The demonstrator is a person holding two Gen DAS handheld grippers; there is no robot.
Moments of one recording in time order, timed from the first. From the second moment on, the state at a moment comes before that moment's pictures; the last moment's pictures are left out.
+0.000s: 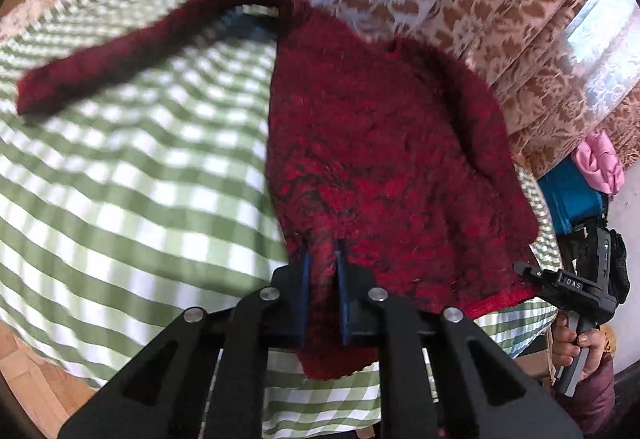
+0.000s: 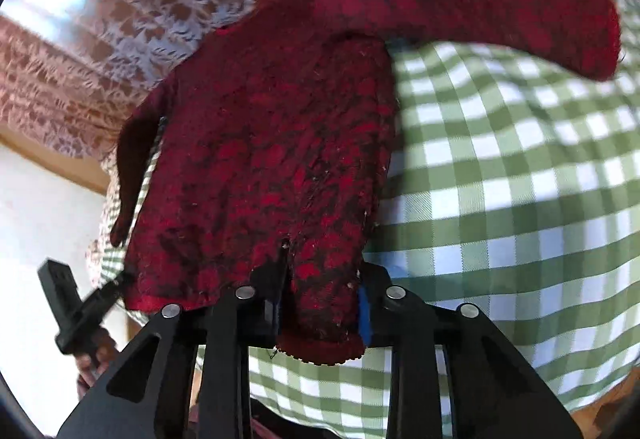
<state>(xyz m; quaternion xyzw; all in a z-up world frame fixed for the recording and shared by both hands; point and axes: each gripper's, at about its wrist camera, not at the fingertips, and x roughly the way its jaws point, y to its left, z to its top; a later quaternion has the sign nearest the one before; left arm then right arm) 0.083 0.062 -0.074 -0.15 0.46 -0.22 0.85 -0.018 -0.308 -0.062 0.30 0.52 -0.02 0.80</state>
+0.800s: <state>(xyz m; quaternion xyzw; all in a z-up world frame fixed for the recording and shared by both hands) 0.050 0.085 -0.050 -0.08 0.44 -0.16 0.88 -0.058 -0.452 -0.055 0.50 0.38 -0.13 0.77</state>
